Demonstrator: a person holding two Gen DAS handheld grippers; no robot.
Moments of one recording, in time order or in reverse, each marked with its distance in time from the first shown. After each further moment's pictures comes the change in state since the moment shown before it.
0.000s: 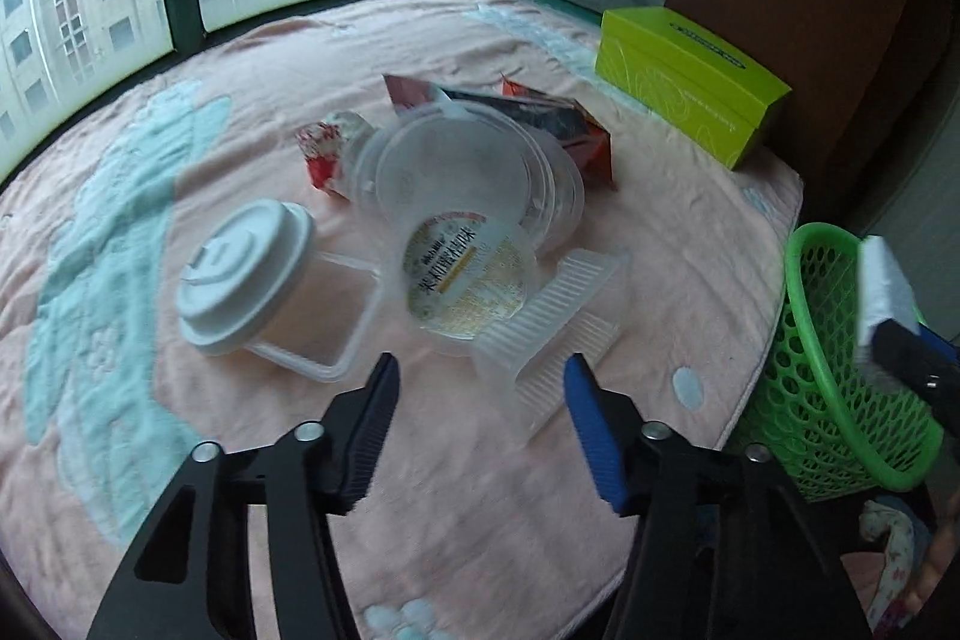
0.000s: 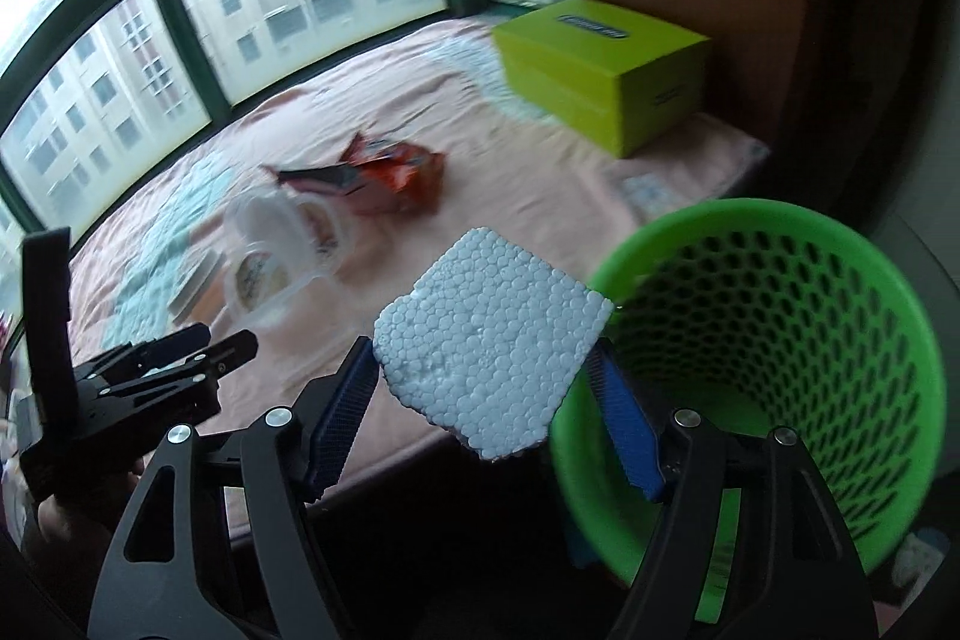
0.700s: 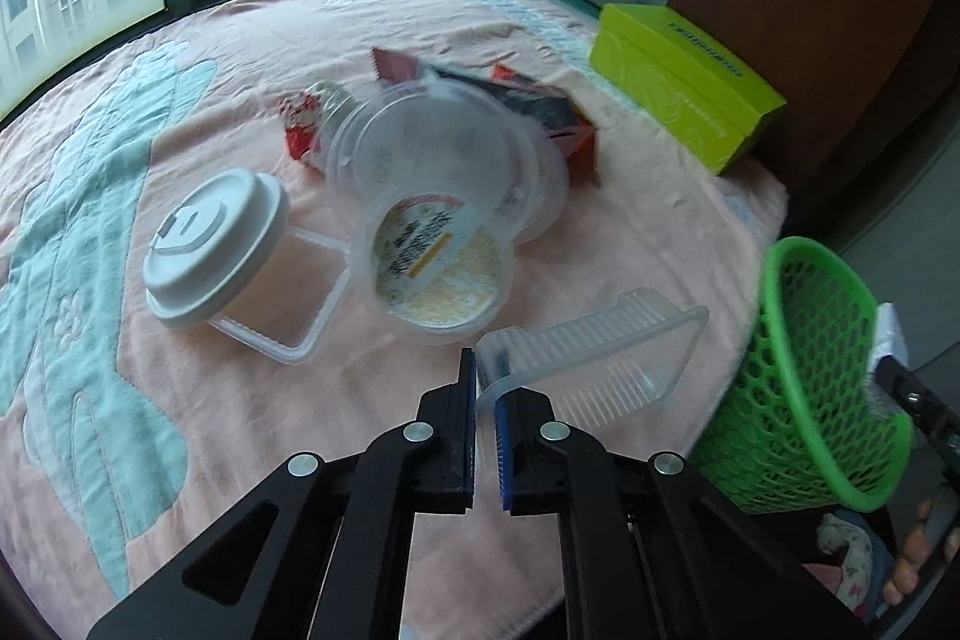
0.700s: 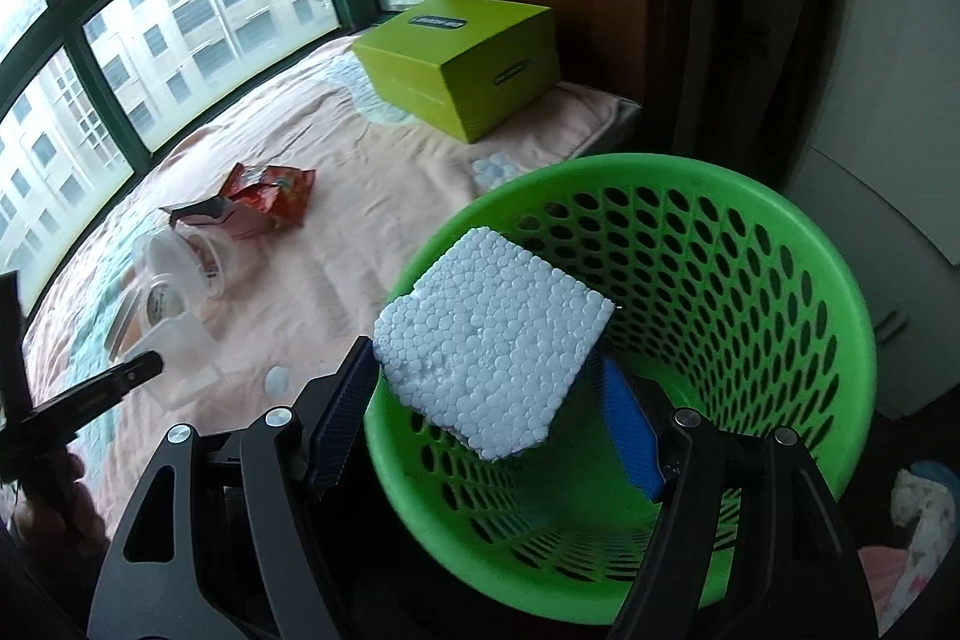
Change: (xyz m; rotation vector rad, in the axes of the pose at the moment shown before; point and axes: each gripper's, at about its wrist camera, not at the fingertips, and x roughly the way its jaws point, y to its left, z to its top) left arm -0.003 0.001 0.002 -0.068 0.039 -0.082; right arm -0.015 -0.074 -0.015 0.139 -0.003 -0.118
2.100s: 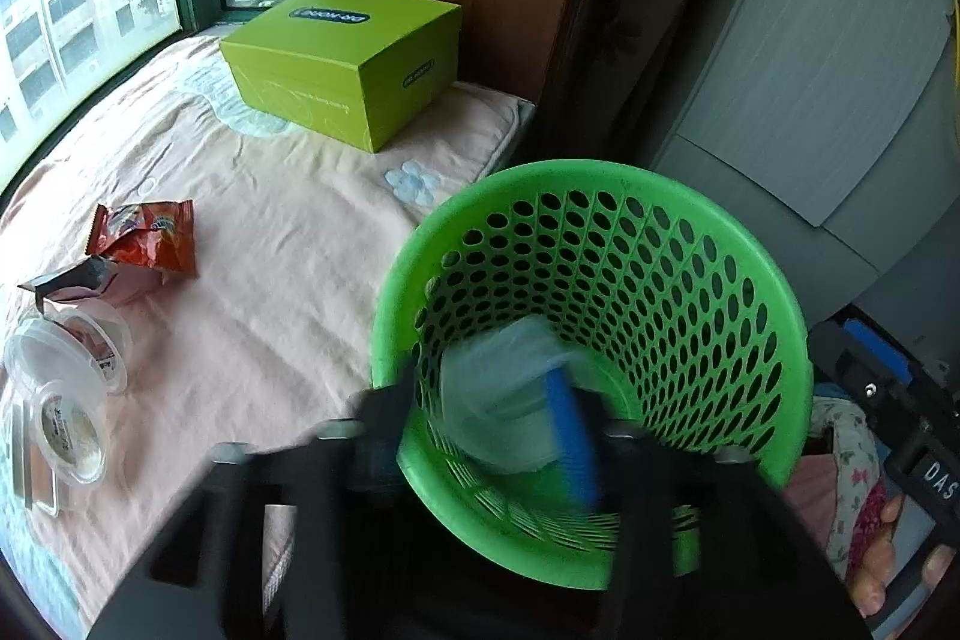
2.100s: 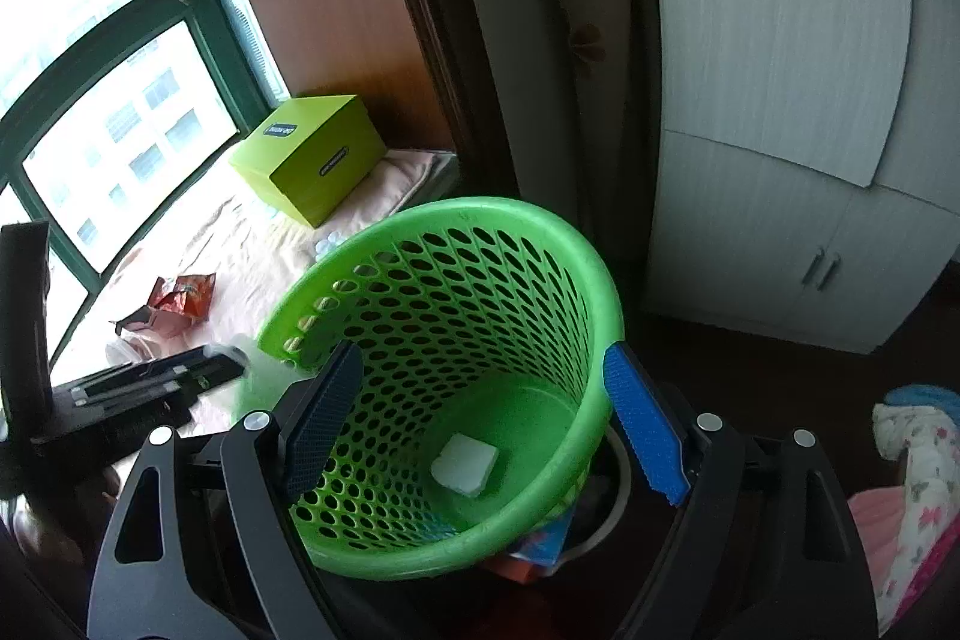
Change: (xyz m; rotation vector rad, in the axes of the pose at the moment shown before) left arm 0.016 -0.233 0.001 0.442 0.058 -0.173; right arm -0.063 -0.113 -0.019 0.230 -0.134 -0.097
